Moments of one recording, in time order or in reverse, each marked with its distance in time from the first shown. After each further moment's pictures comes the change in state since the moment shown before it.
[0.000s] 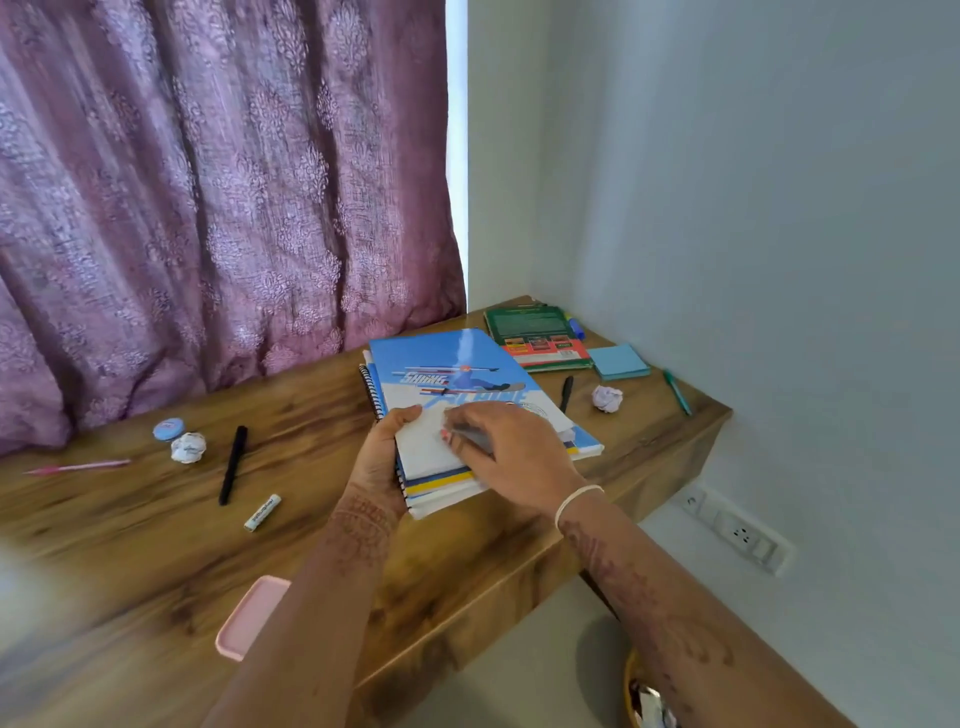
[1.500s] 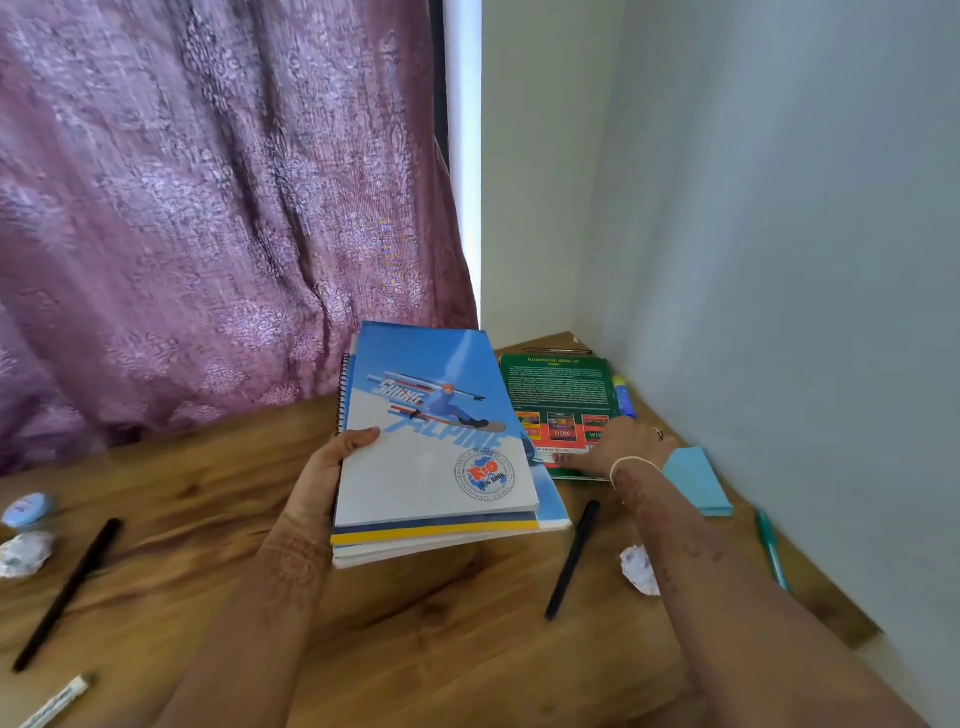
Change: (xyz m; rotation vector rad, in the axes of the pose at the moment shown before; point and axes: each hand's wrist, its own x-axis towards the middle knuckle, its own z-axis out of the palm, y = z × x) left_hand 0.218 0.036 0.024 0.119 0.284 0.016; right_hand 0.214 0.339 0.045 -0.371 -0.322 0.768
